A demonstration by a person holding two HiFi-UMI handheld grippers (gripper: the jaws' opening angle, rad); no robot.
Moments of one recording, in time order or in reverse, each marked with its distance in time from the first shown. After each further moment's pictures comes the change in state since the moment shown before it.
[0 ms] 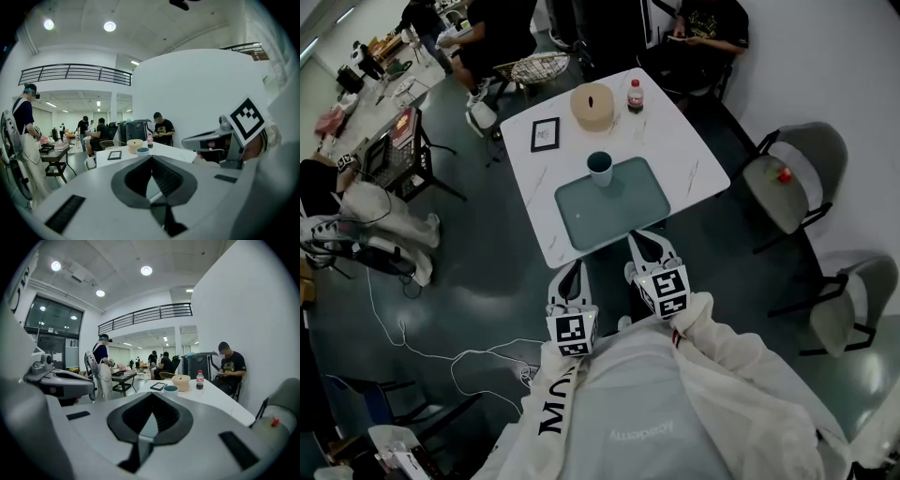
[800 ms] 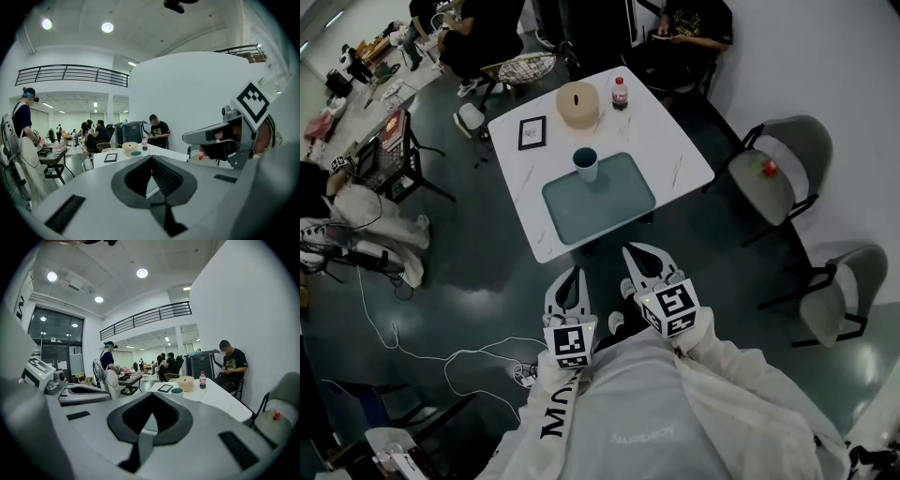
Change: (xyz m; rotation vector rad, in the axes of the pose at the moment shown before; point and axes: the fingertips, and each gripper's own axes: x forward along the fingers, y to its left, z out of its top) left arm -0.040 -0.038 0.026 0.012 -0.009 -0.037; right arm -0.074 0.029 0.038 0.068 -0.008 0.054
